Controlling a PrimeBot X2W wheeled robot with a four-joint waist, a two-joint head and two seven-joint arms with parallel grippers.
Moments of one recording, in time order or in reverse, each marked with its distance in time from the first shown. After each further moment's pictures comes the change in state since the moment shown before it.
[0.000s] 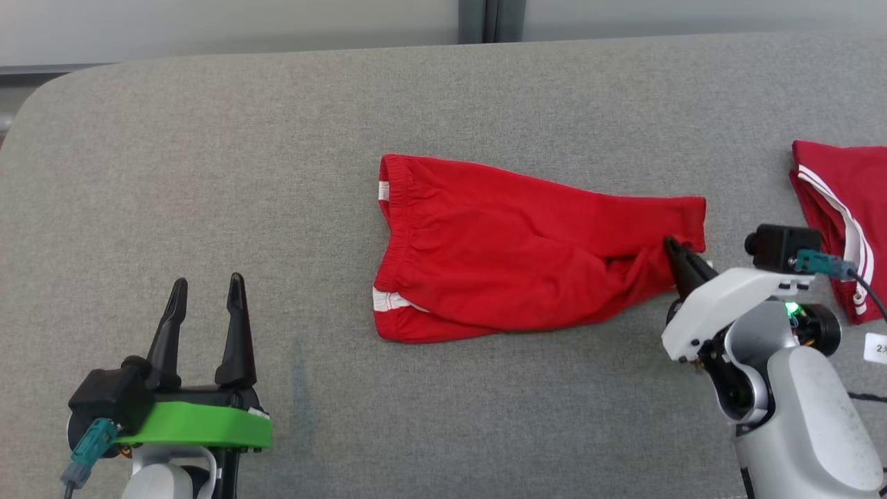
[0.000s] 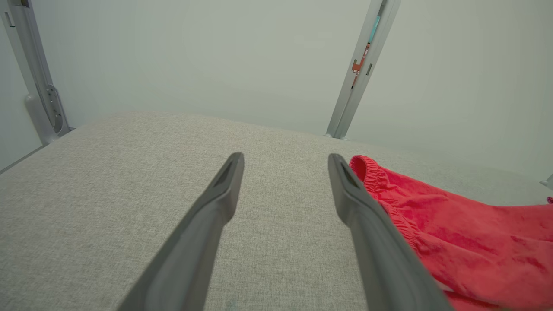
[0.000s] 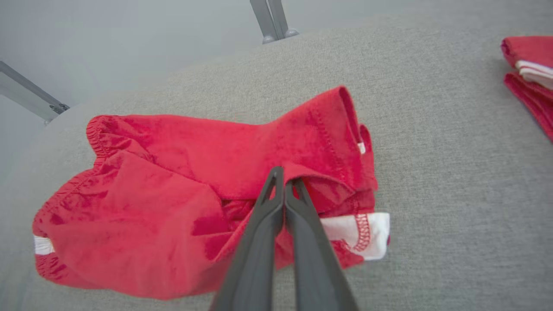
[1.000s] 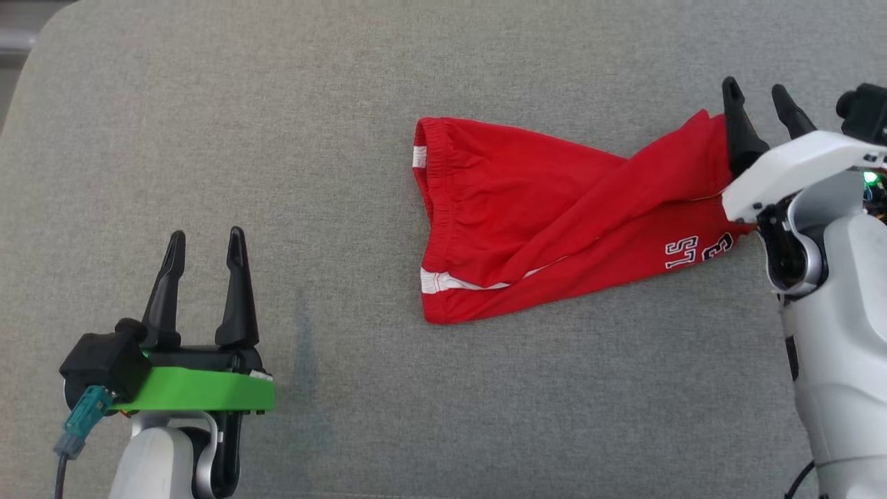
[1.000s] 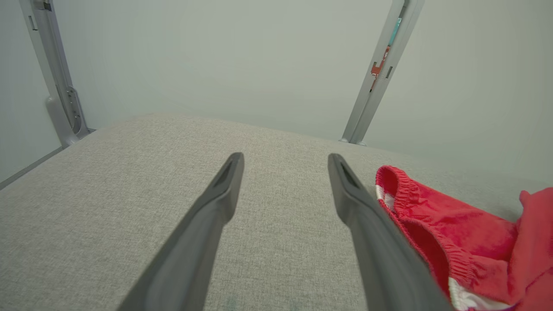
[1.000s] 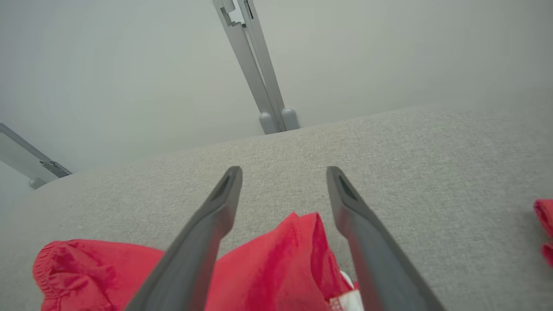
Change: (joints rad) left arm -0.079 -0.009 -0.011 -0.035 0.002 0.000 0.000; right arm -0.385 -0.111 -0.050 0.287 0.031 0.000 -0.216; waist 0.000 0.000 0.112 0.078
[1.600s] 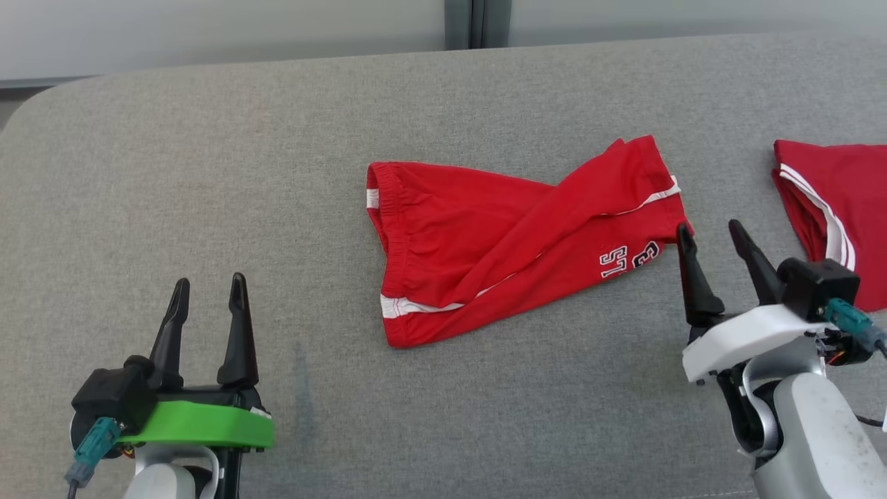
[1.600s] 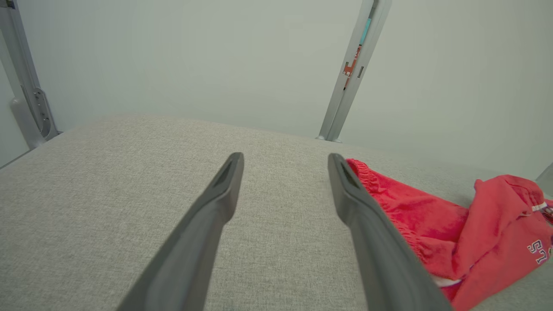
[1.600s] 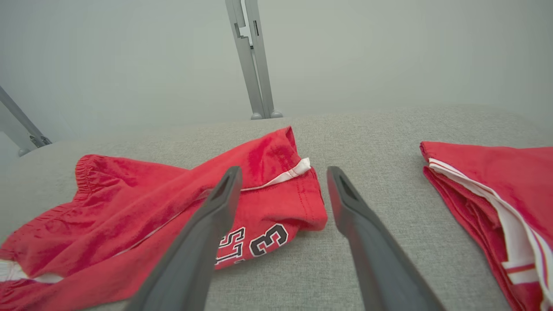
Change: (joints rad) left arm 0.074 0.003 0.013 0.040 0.001 0.000 0.000; right arm 0.433 0.030 0.095 -0.286 -0.108 0.000 -0.164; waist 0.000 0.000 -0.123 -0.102
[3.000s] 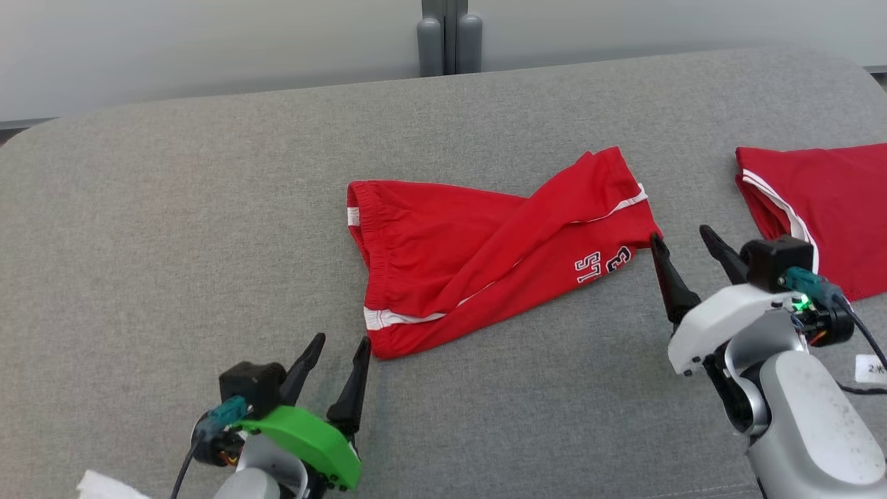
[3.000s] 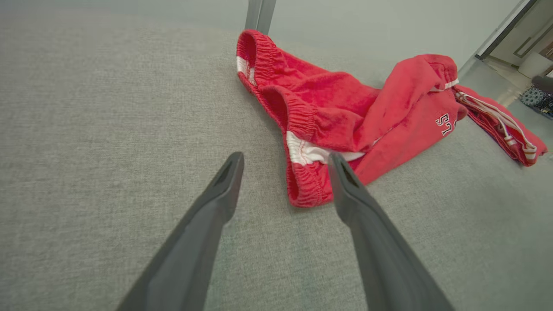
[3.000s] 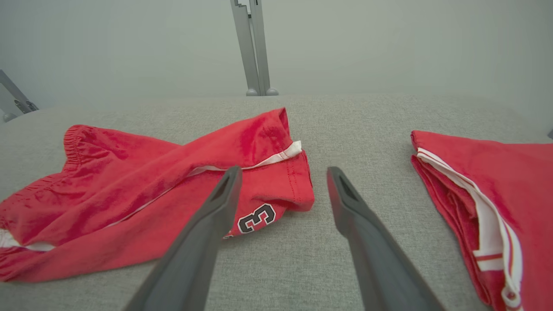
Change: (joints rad) left arm -0.068 0.045 -0.333 0.247 -0.138 -0.001 0.095; right arm -0.059 -0.039 0.079 0.075 -0.005 0.000 0.123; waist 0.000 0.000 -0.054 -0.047
